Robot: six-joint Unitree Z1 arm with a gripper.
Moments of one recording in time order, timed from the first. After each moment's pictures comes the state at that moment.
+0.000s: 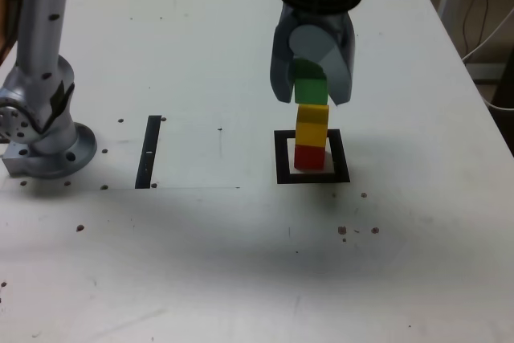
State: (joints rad) arm -0.14 1.98 -1.79 1.46 0.10 0.06
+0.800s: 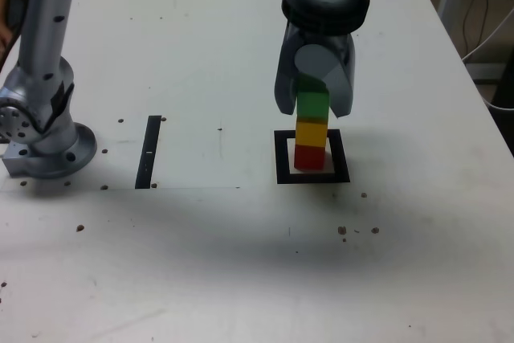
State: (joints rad) arm -0.12 2.01 -1.73 1.40 0.11 0.06
